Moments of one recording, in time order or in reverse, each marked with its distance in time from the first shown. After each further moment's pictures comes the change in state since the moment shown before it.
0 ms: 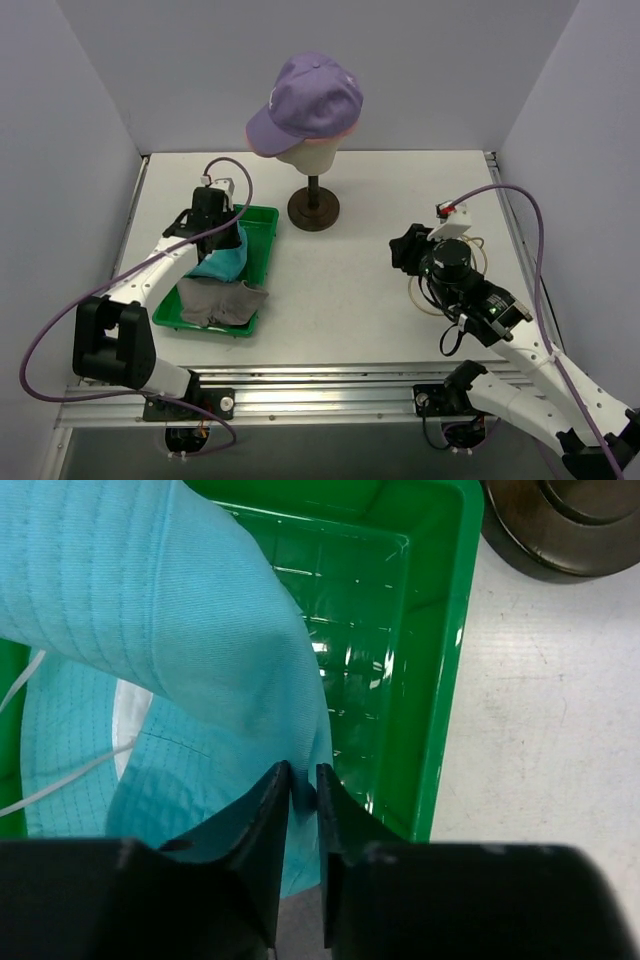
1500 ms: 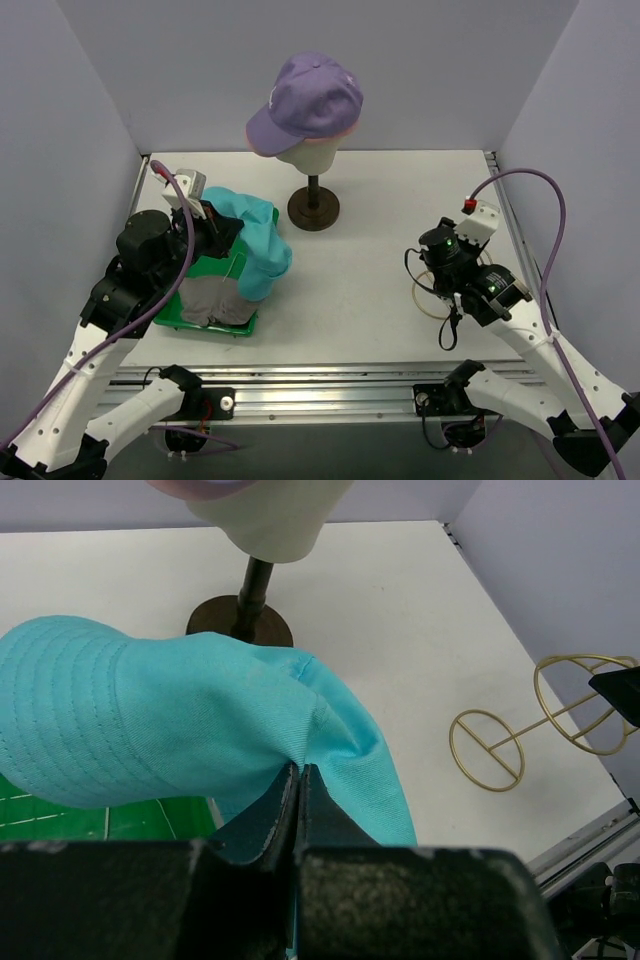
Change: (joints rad) left arm -0.245 -0.605 0.140 -0.153 0.064 -0.061; right arm -0.023 0.142 0.226 -0.488 0.522 0.253
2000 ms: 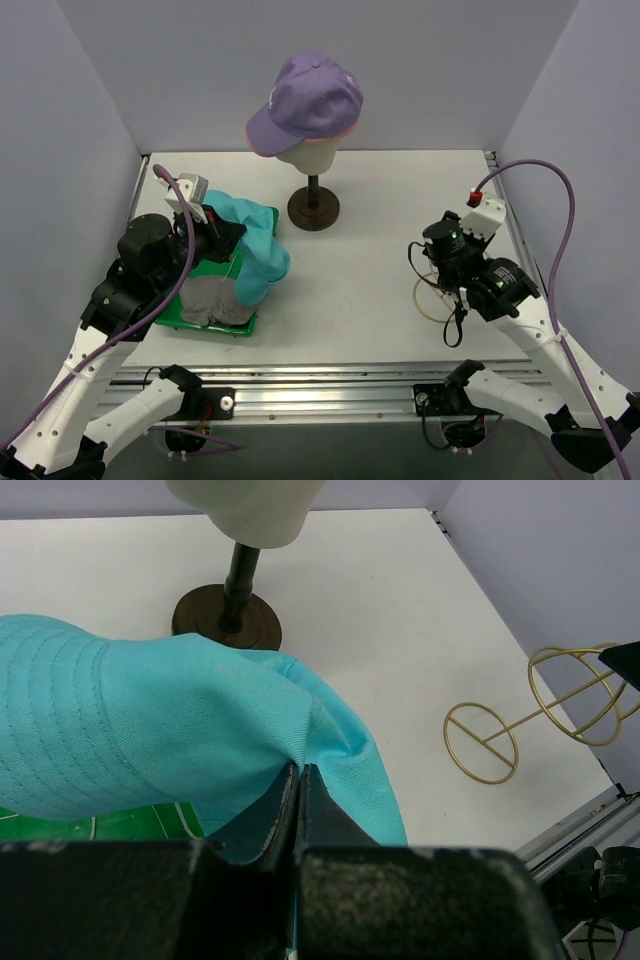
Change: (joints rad) left arm -0.013 -0.024 -0.027 0.004 0.023 -0.013; right arm 0.000 0.008 0.066 -0.077 -0.008 0.008
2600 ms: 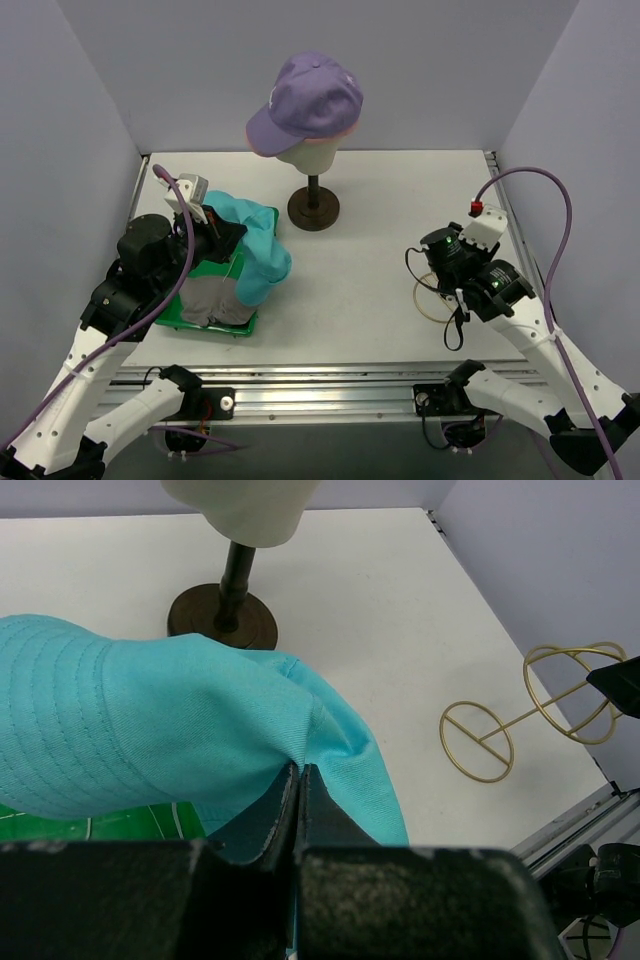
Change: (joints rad) left arm -0.001 -0.002 0.000 0.000 0.007 -0.005; right arm -0.027 0.003 -0.010 -0.124 0.040 0.055
